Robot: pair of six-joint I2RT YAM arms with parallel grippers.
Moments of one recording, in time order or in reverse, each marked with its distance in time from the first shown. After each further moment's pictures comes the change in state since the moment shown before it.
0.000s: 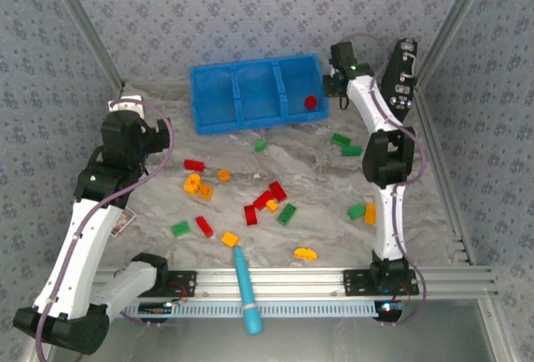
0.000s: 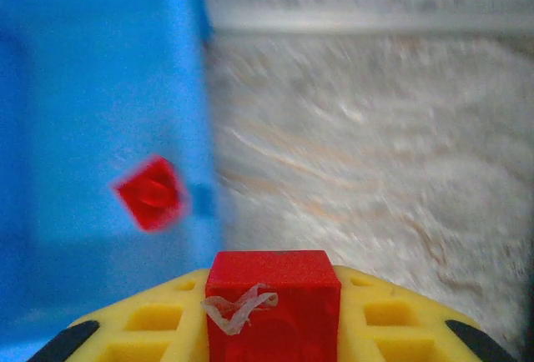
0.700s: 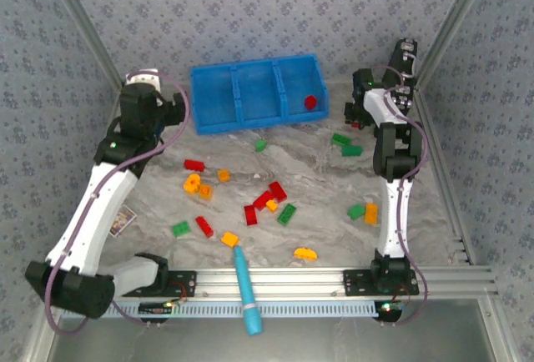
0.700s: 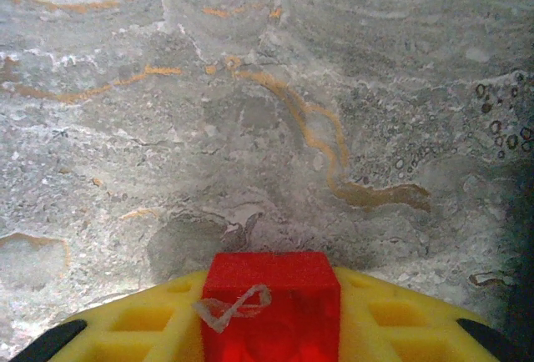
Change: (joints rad) left arm -0.027 0.197 0.097 0.169 0.066 -0.045; right arm -0.183 0.100 -0.217 -0.028 -0.020 0.039
